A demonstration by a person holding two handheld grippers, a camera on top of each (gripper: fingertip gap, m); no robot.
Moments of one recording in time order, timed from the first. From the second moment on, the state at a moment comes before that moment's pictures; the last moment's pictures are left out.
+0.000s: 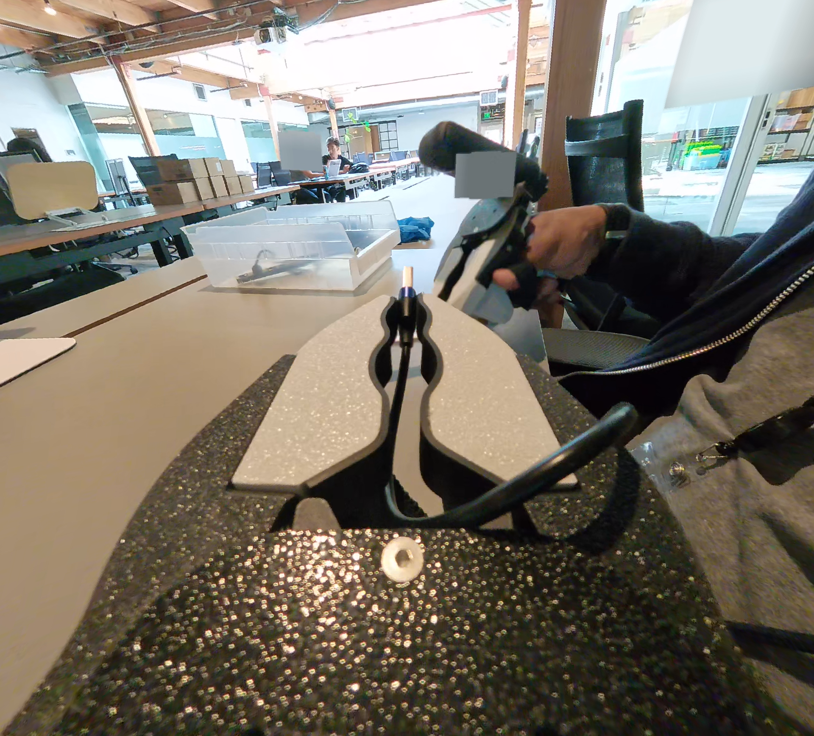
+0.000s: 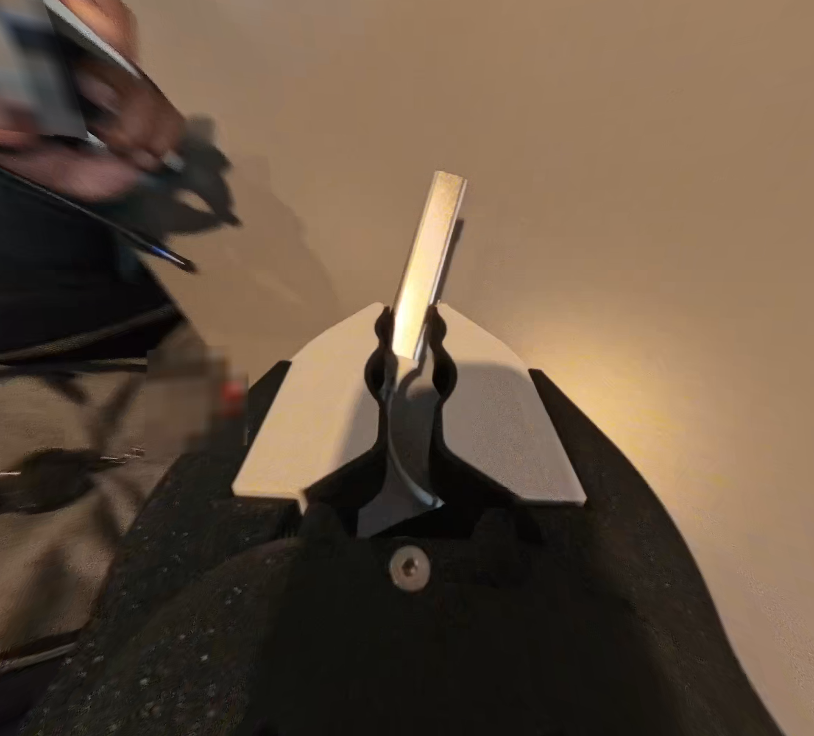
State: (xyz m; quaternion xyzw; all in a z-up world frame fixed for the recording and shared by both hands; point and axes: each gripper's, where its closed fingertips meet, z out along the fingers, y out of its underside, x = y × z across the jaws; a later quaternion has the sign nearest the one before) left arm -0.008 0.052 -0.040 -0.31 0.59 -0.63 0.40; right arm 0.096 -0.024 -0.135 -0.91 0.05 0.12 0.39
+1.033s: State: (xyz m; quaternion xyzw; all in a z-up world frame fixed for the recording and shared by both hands) left arm -0.012 0.051 -0.032 -0.30 0.58 -0.65 0.39; right arm 0.124 -0.004 -0.077 -0.63 0.23 0.55 0.49
